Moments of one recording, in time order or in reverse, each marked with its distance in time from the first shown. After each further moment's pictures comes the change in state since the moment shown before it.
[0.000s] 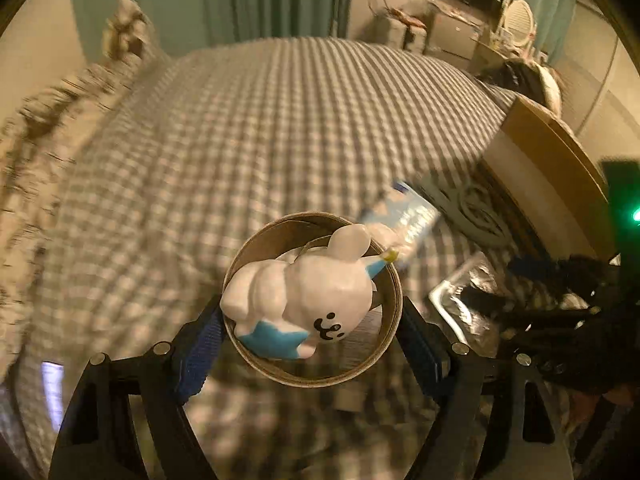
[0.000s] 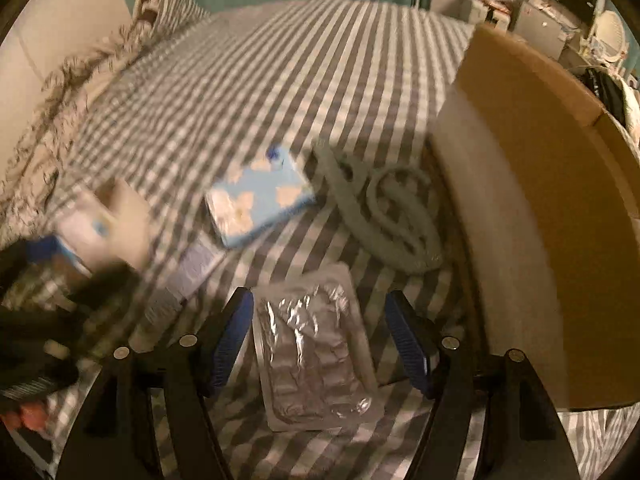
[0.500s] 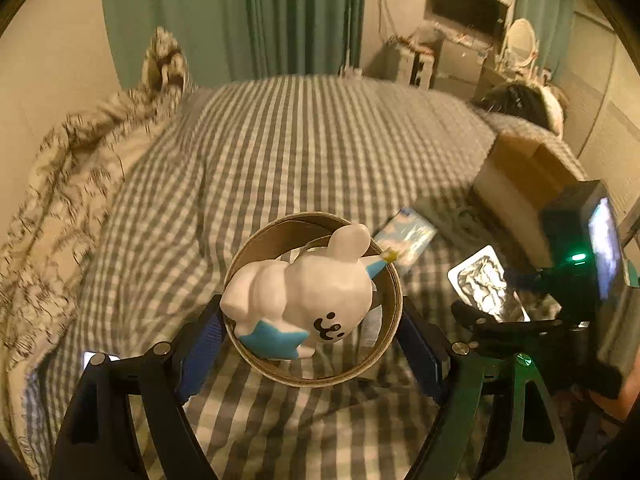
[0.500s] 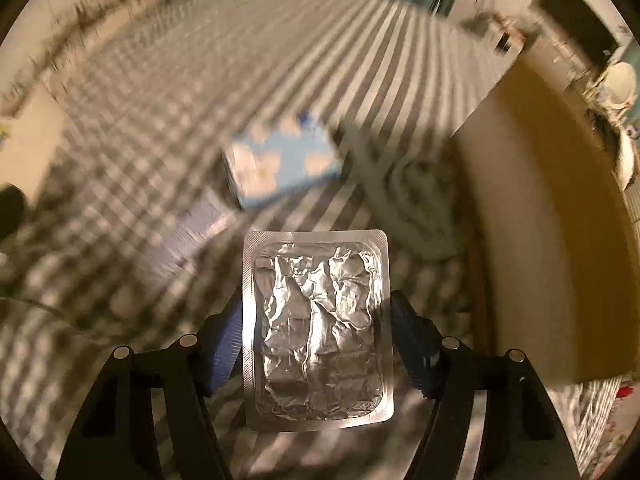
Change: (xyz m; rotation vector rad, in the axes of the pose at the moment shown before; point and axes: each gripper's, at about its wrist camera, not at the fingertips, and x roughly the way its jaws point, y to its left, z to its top) left arm -0.070 0.008 -0.015 -0.004 -0.118 0.032; right arm -0.017 0.034 -0.021 -0.125 -0.026 -0.115
